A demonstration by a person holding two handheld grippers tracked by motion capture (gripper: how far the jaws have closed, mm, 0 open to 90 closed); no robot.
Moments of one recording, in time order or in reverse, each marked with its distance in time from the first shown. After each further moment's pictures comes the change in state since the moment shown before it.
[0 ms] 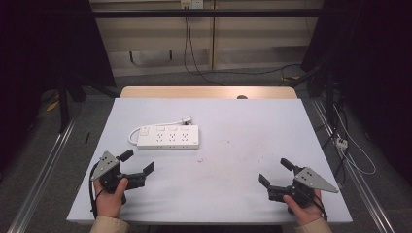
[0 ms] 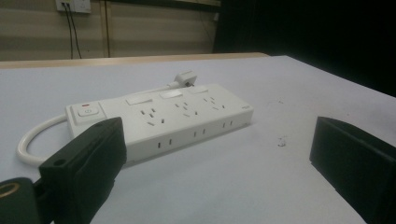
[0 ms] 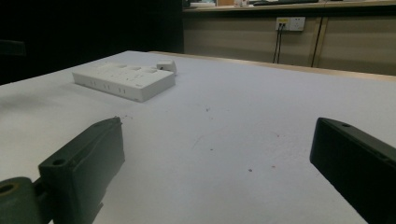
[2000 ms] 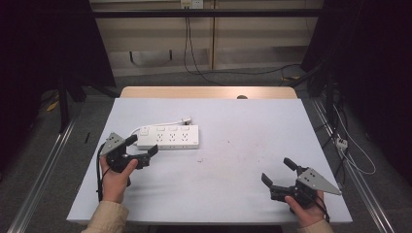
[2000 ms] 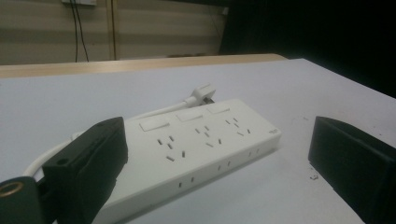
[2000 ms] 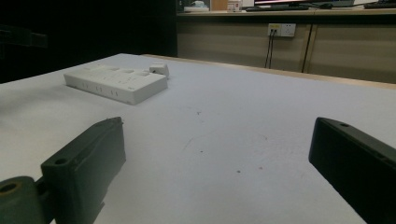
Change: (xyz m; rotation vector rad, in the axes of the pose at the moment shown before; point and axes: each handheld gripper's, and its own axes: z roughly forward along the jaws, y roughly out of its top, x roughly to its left) left arm 0.021 0.026 0.040 0.033 0.021 -0.024; right arm -0.002 0.001 -0.005 -0.016 -0.028 -0.017
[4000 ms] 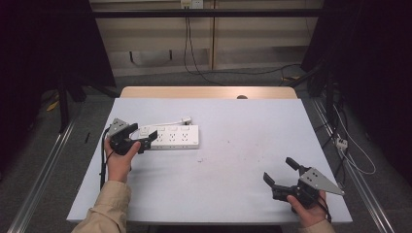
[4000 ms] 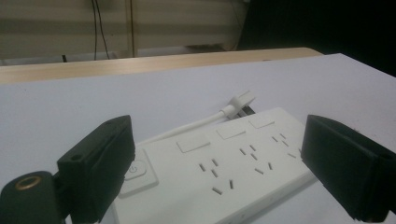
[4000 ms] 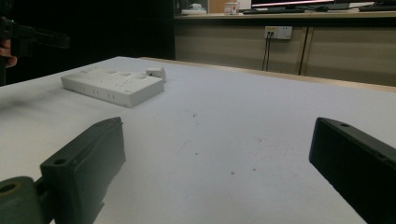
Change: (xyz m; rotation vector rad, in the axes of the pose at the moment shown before) left arm 0.029 0.017 0.037 0.052 0.075 0.001; right arm -0.004 0.001 -0.003 -0.009 -0.010 0.001
